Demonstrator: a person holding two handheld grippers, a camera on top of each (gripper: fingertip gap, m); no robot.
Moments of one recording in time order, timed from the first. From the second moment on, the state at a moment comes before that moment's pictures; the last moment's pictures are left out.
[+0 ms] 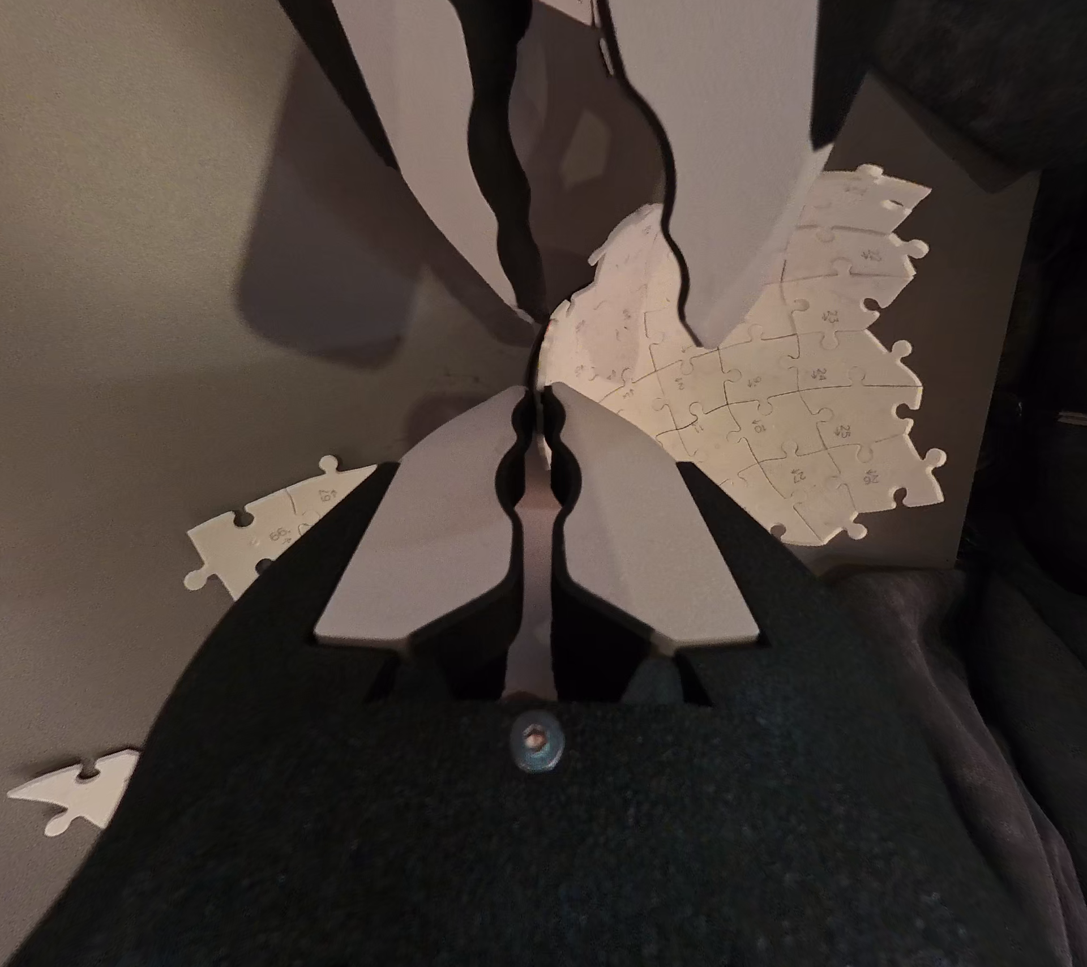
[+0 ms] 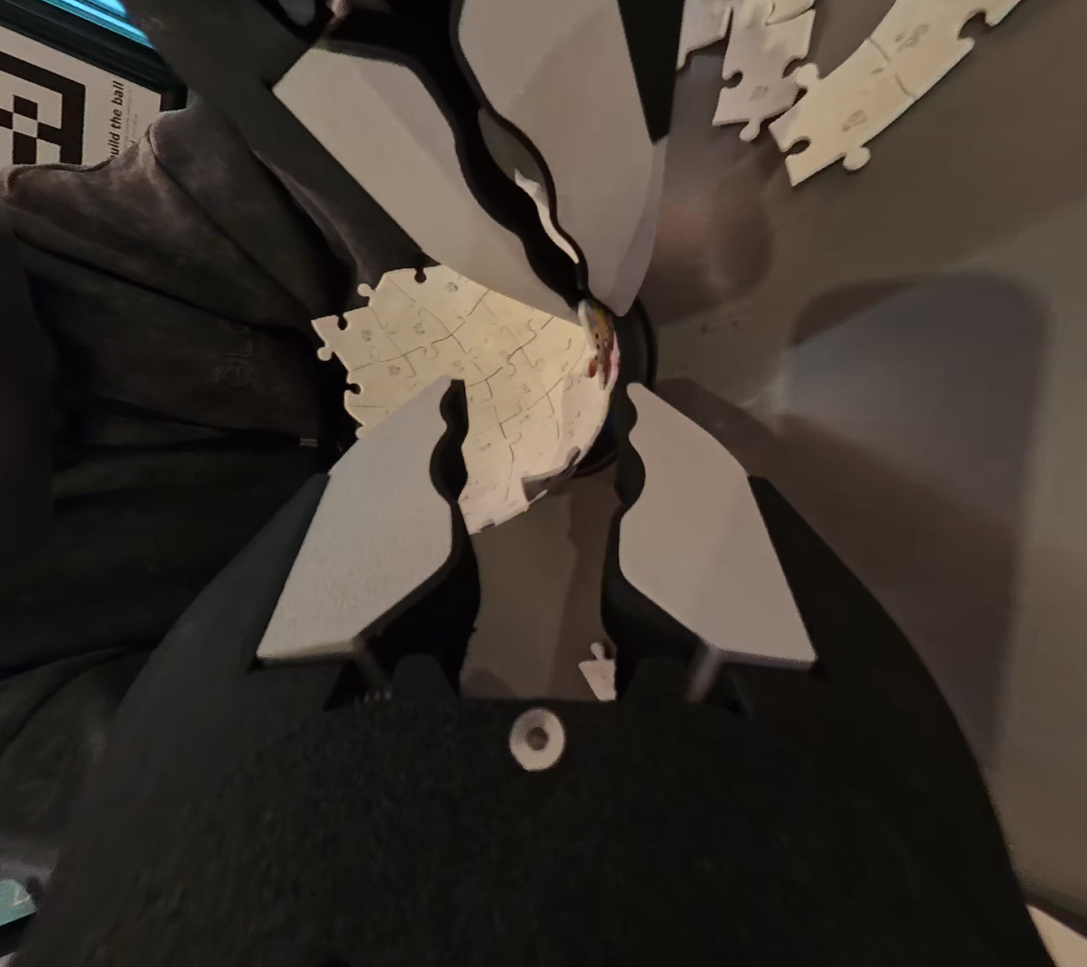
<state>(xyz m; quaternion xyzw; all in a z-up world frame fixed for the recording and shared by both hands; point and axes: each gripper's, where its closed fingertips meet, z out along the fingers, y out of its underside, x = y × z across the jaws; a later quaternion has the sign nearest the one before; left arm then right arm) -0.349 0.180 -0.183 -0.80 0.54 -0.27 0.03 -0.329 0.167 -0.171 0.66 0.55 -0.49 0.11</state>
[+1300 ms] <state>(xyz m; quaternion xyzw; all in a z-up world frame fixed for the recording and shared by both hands) -0.351 0.172 -0.187 -0.81 0.55 -0.18 0.00 -0.325 0.147 -0.170 0.64 0.57 -0.50 0.13</state>
